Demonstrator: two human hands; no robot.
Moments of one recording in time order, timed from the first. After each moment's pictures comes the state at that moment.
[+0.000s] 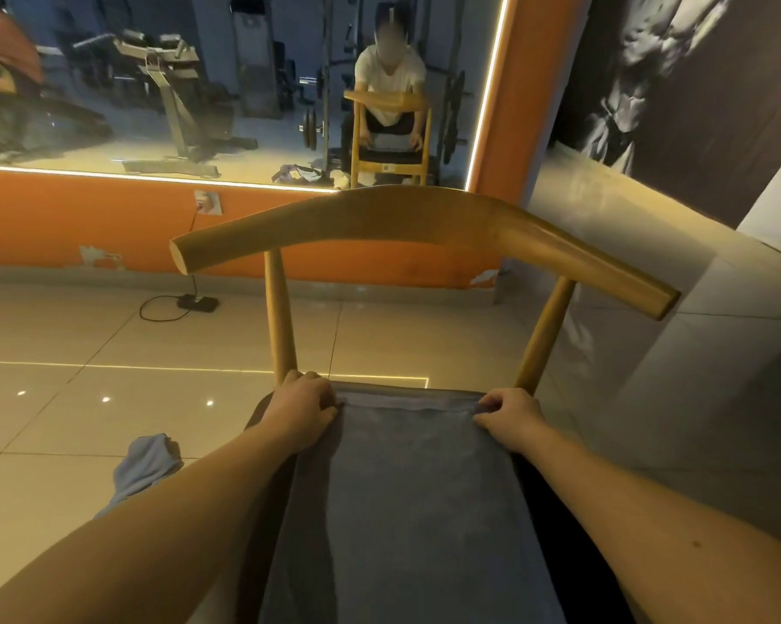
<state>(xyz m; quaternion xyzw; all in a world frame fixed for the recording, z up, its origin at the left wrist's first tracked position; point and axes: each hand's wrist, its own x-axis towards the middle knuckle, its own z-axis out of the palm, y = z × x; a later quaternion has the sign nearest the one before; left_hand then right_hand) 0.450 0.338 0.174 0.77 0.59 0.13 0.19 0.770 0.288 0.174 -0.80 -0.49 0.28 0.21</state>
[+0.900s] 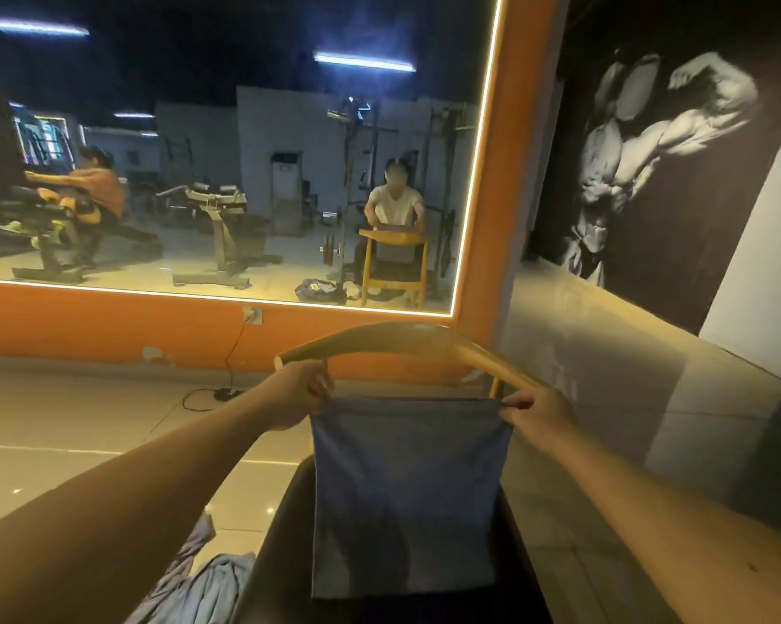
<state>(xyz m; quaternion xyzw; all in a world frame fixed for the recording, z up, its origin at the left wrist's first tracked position) 0.386 0.173 0.448 0.78 0.53 0.23 0.25 0.751 0.111 0.431 -0.72 -0.55 0.18 0.37</state>
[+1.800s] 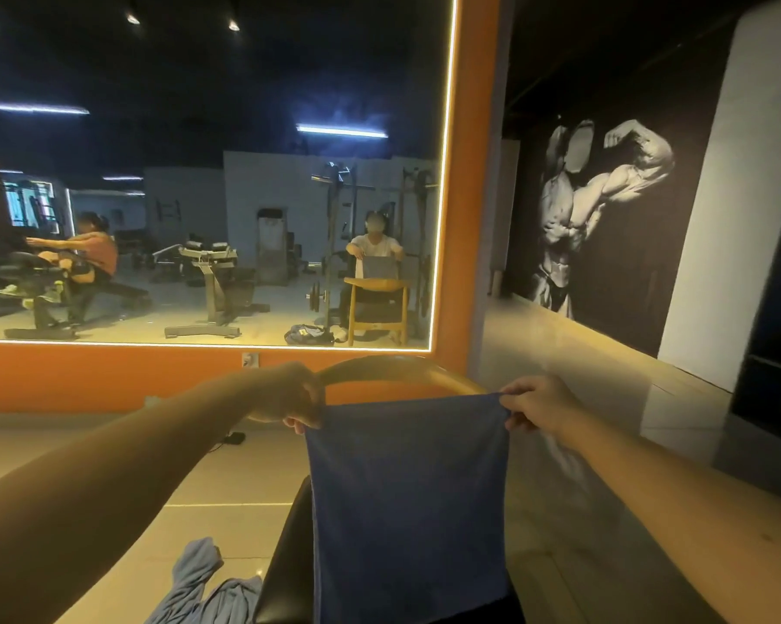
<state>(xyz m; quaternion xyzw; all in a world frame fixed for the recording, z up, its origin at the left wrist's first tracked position) 0.356 0.014 0.567 0.87 0.48 0.06 0.14 0.746 -0.058 0.534 -0.69 -0.54 0.23 0.42</state>
